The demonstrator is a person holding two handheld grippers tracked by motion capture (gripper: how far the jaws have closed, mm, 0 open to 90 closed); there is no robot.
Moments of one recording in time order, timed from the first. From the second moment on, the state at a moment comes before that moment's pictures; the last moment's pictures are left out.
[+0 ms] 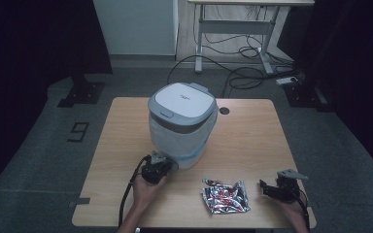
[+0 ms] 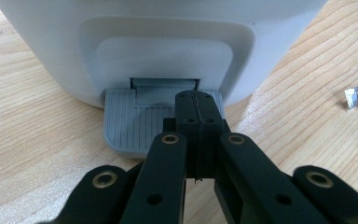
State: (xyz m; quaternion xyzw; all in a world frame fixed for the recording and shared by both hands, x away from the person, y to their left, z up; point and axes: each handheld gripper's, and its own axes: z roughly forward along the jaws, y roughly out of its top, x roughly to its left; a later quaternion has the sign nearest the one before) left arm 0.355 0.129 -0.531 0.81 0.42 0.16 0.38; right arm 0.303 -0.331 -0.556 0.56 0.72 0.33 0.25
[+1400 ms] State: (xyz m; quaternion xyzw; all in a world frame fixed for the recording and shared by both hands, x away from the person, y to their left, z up) left arm 0.356 0.127 -0.538 0.81 0.42 0.15 0.38; right arm 0.285 -0.315 -0.534 0.52 0.72 0.39 0.24
